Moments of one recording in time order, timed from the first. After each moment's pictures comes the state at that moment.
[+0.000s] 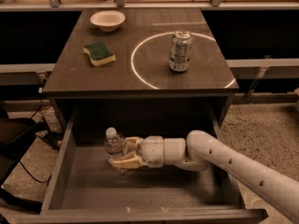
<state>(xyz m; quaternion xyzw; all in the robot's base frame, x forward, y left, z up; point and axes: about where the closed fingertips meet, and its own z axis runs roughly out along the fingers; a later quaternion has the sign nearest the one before) 0.474 0.090 0.663 -0.49 0.55 0.48 0.48</state>
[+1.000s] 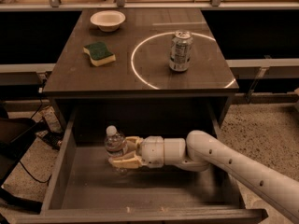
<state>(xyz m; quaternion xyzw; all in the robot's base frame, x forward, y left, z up) 0.474 0.090 0.664 -0.49 0.55 0.48 0.48</state>
